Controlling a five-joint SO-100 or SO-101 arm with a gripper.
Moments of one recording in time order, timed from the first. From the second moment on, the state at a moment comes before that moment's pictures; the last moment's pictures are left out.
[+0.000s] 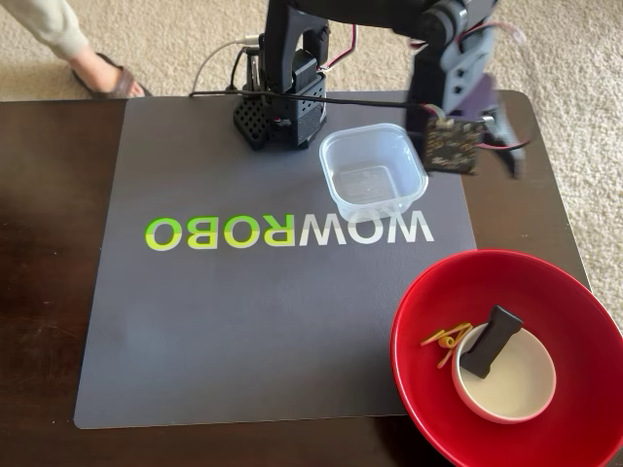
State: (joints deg) arm -43.1 95.0 80.9 97.4 31.7
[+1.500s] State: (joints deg) arm -46.6 102.7 105.7 84.4 39.3
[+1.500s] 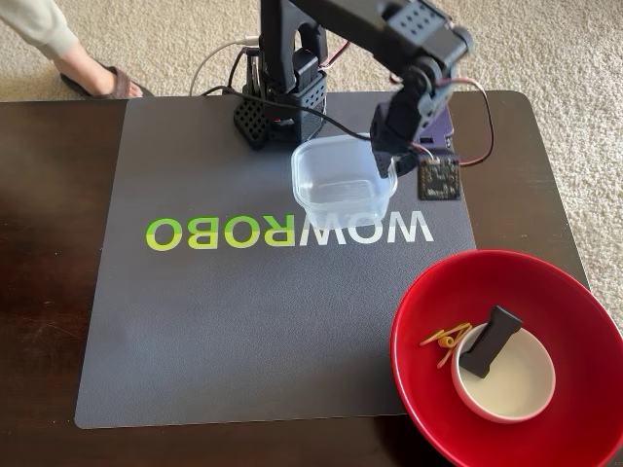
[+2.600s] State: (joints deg) arm -33.3 76.0 32.0 85.3 11.1
